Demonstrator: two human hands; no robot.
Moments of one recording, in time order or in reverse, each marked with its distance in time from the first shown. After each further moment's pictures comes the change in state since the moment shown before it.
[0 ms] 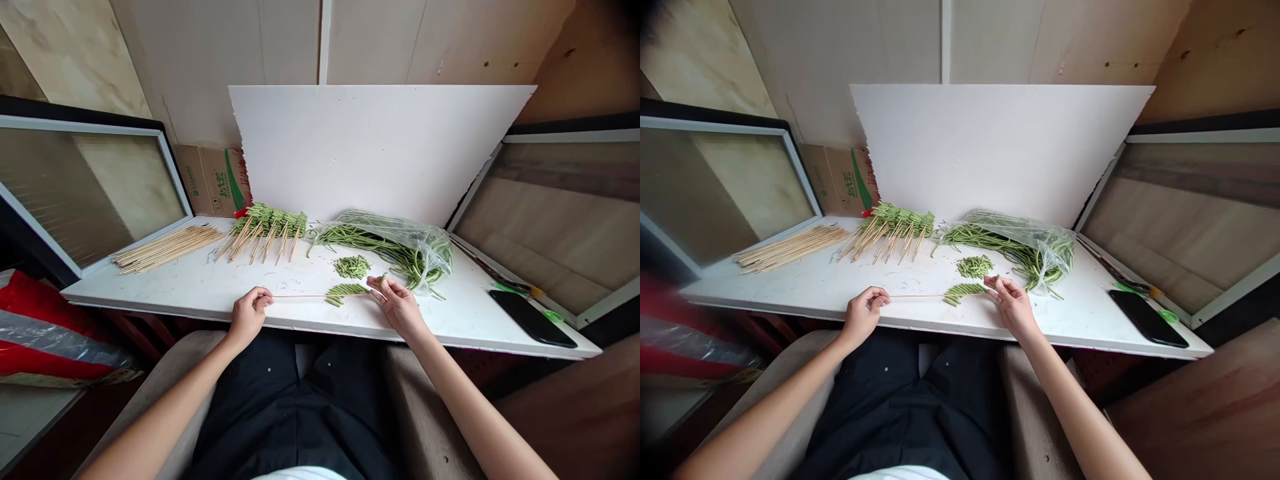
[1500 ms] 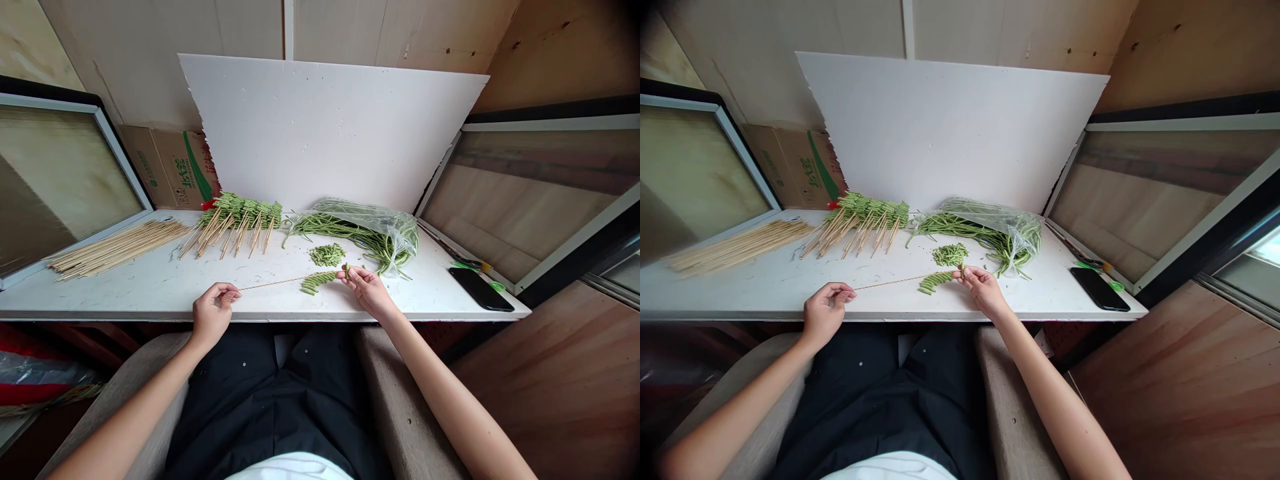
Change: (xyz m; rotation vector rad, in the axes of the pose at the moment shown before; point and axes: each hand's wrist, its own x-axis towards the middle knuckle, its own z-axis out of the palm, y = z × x) left_hand -0.003 -0.012 -0.002 -0.087 0.128 -0.049; right_hand -0.003 0.001 0.000 -0.038 -0.159 0.037
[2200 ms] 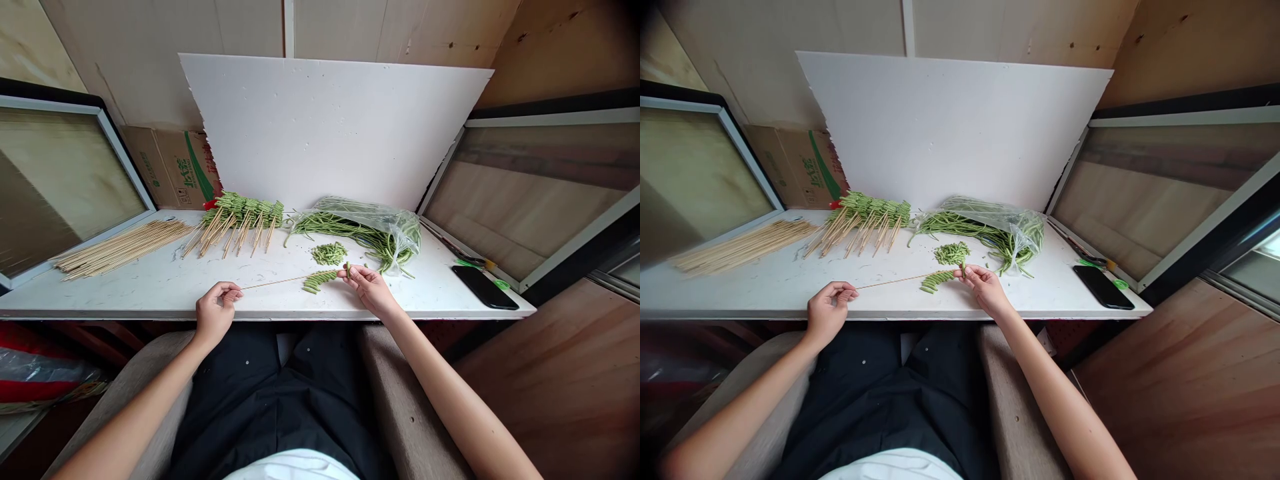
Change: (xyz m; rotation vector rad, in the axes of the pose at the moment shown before) left_hand 0.000 0.001 0.000 0.011 0.004 -0.005; right_hand -0.002 -0.003 0.002 -0.001 0.013 0.021
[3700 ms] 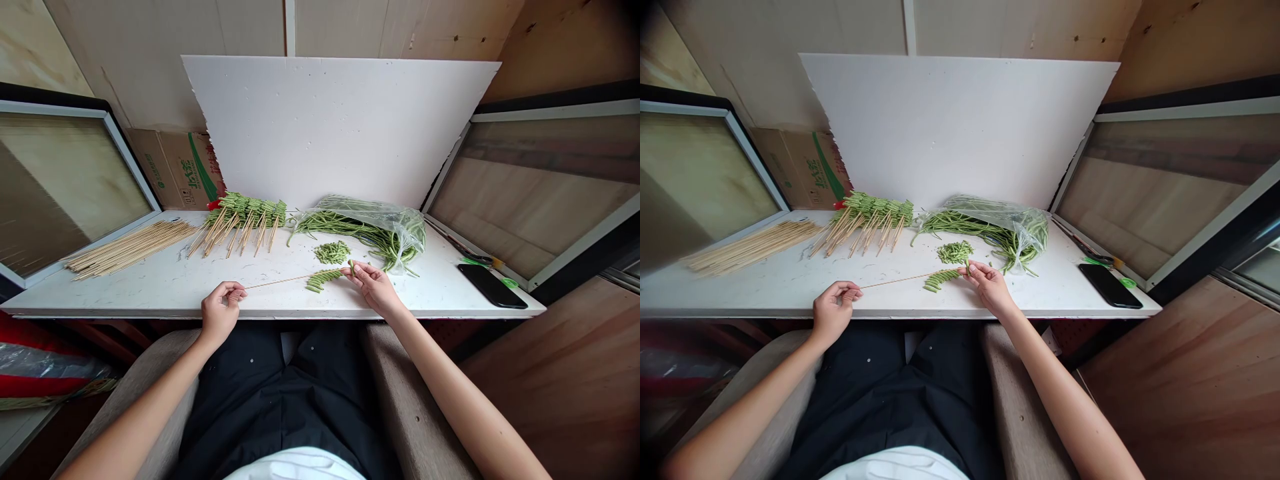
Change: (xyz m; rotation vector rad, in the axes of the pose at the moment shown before) left_hand -0.001 0.000 -0.001 0.008 -0.008 0.028; right_hand 0.003 0.003 0.000 0.068 0.048 -0.022
